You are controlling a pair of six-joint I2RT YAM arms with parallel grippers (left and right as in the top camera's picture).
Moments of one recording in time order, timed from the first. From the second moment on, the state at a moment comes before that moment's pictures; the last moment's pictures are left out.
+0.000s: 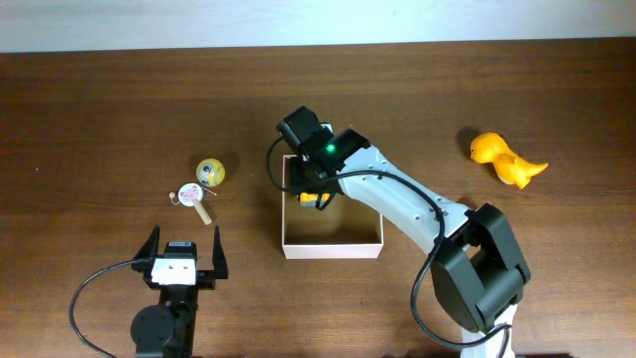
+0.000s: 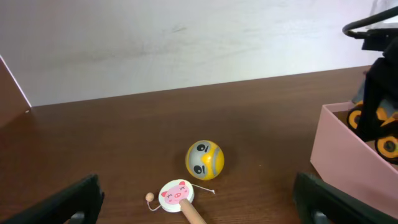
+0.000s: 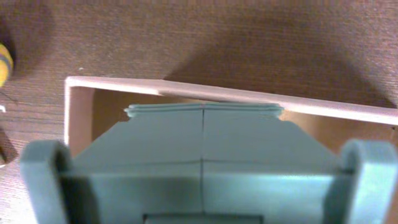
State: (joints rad) left arm -0.01 0.01 0.01 -0.08 -0.01 0.11; right arm 0.67 2.02 1.62 -0.81 0.04 0.60
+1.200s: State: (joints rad) left arm -0.01 0.01 0.01 -0.08 -0.01 0.11; right arm 0.72 2.08 1.63 -0.75 0.05 0.52
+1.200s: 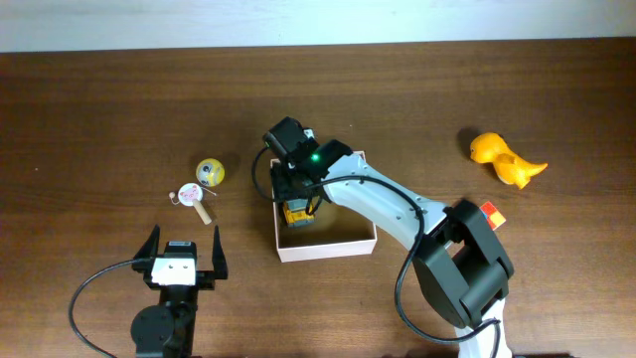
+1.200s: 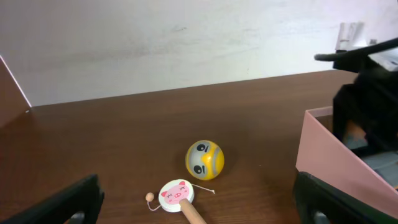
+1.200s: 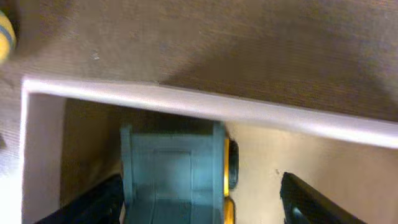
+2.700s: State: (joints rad) left arm -0.01 0.01 0.01 -0.08 -0.01 0.11; right arm 0.76 2.00 1.51 -0.82 -0.10 0.46
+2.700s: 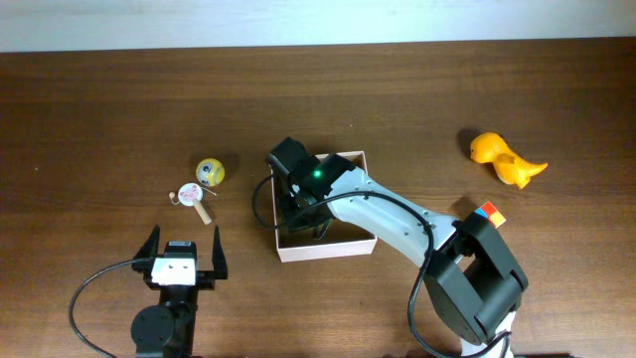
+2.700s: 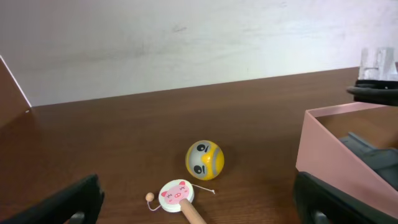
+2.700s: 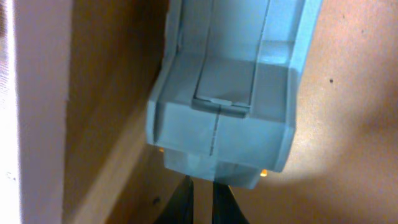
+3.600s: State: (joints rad) left arm -0.01 0.01 0.01 -0.08 -0.01 0.11; right arm 0.76 2.00 1.51 -0.89 -0.03 0.44
